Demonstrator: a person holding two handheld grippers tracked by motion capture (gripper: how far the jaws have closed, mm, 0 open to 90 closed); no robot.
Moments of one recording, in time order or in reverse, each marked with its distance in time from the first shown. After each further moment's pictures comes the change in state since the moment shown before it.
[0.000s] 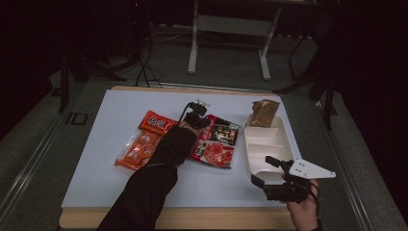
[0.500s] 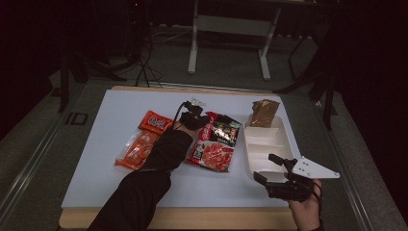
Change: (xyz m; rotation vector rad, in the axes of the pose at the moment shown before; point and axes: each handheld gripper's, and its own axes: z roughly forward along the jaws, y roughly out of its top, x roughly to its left) left arm -0.012 -0.005 -0.043 -0.148 -0.055 0.024; right arm -0.001 0.004 -0.005 -0.022 -0.046 -0.006
